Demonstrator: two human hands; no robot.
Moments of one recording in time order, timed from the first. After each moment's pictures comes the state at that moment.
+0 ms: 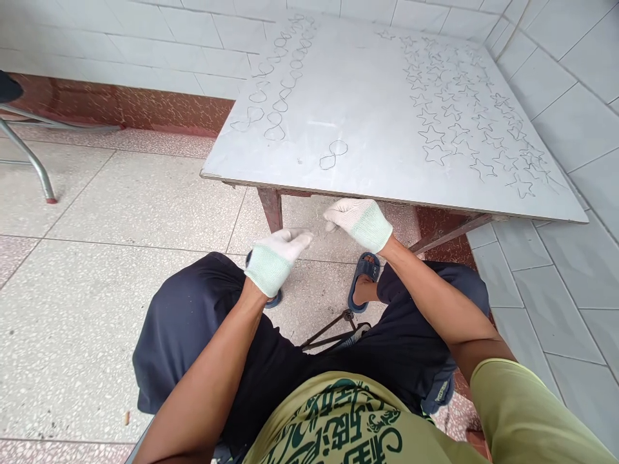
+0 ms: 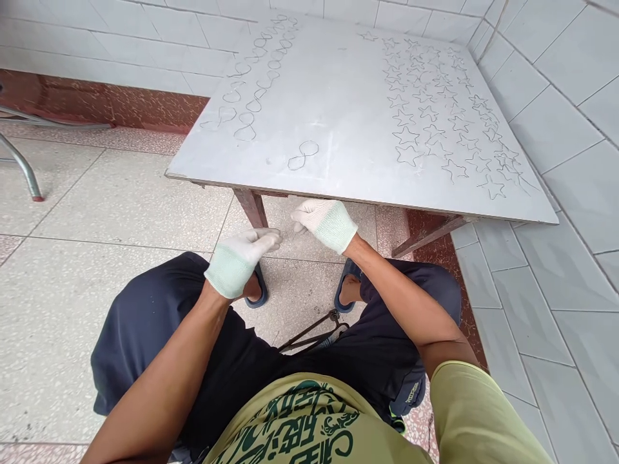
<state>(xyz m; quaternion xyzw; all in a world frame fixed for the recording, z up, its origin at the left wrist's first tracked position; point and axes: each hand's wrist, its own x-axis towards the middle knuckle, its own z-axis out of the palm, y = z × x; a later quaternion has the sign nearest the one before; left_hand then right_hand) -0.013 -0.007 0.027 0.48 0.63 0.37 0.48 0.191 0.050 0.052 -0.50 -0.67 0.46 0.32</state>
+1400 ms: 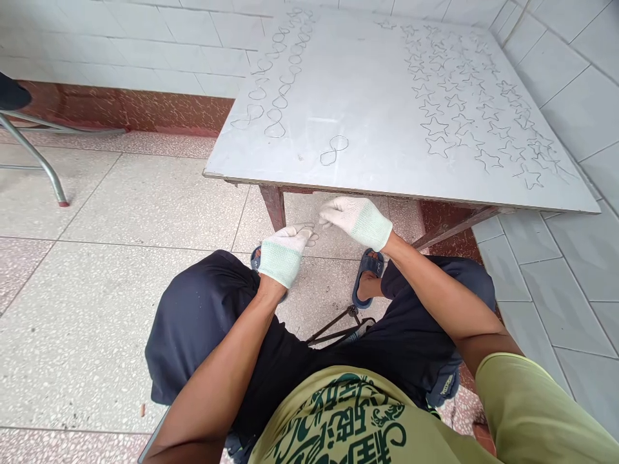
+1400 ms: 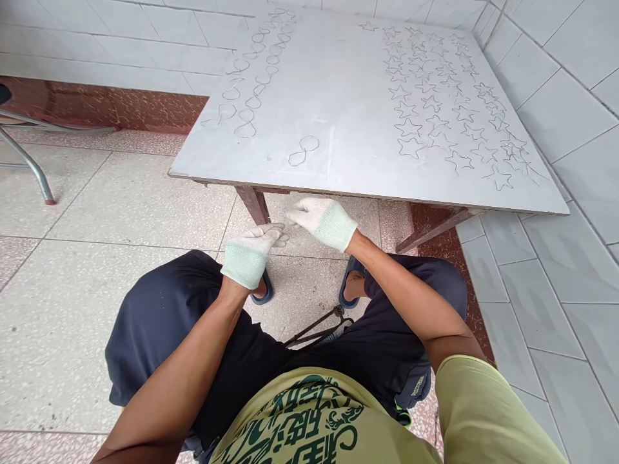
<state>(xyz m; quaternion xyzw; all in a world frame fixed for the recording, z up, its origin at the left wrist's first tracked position) 0.002 -0.003 0.001 0.40 0.58 0.48 0.52 0.185 0.056 0.043 -0.50 -0.73 0.40 0.24</state>
